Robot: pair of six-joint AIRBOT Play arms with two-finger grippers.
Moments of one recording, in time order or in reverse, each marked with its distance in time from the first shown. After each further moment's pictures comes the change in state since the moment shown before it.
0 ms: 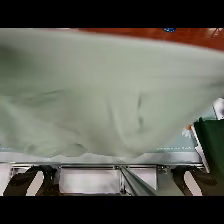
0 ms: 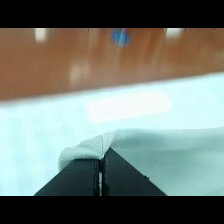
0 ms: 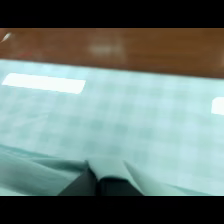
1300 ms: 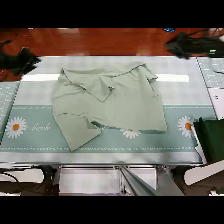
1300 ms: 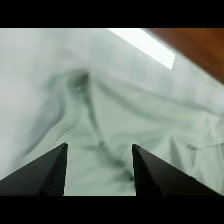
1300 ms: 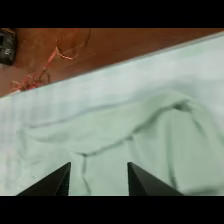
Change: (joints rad) left arm 0.217 -0.908 -0.110 -0.146 0.356 0.010; right arm -0.061 -1.099 0.266 0.360 -0.301 -0.077
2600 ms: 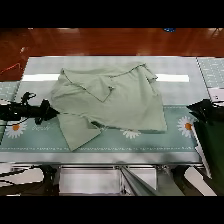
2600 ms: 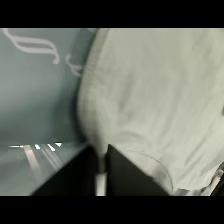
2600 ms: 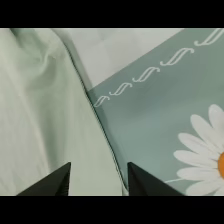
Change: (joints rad) left arm 0.051 0.098 -0.737 -0.084 -0.033 0.144; right arm -0.436 0.765 -1.149 -0.146 -0.006 -0.167
